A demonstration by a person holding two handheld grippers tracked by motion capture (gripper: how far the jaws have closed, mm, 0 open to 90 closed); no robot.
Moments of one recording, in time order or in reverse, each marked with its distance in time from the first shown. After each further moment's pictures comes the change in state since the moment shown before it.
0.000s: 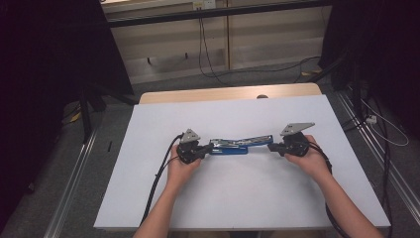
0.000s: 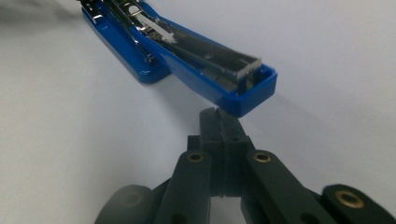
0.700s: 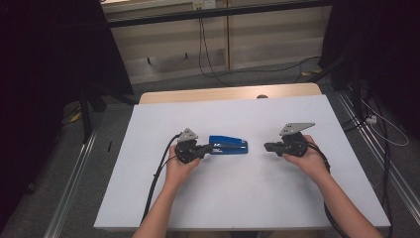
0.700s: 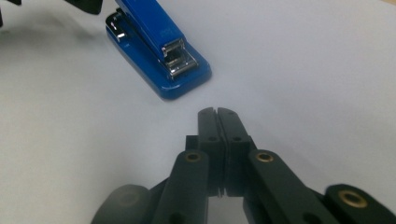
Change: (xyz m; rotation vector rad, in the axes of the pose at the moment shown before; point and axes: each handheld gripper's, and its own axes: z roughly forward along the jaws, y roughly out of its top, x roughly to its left) left arm 0.000 0.003 -0.010 -0.033 -0.044 -0.040; right arm 0.005 0.004 0.000 -0.060 0.042 0.011
